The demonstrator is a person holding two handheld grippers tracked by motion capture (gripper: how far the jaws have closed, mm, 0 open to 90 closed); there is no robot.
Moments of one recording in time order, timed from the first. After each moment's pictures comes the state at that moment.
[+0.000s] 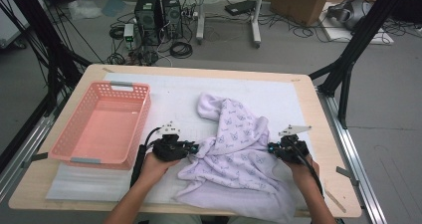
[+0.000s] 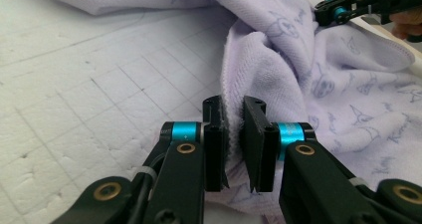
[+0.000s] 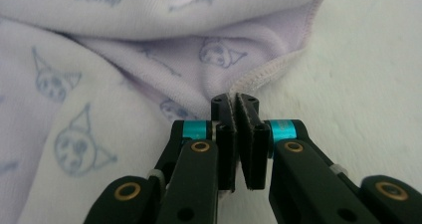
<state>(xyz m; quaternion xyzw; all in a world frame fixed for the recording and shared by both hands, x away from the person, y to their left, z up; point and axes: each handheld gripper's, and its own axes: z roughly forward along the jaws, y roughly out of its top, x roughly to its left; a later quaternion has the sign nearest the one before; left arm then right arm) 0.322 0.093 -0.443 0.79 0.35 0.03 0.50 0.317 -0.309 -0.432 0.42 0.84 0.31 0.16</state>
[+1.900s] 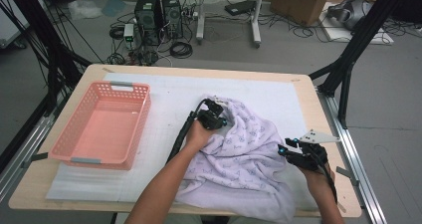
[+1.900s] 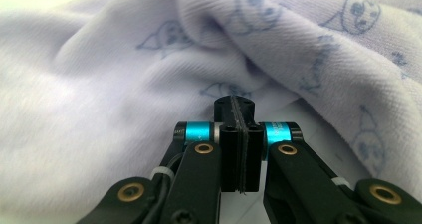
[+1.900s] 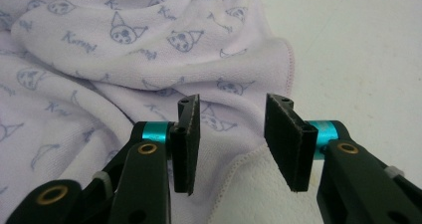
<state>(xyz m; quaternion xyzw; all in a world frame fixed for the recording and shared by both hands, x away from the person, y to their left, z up) 0.427 -0.020 -0.438 0.84 0.37 0.11 0.39 0.289 -0.341 -0.416 0.41 0.79 0.40 0.22</state>
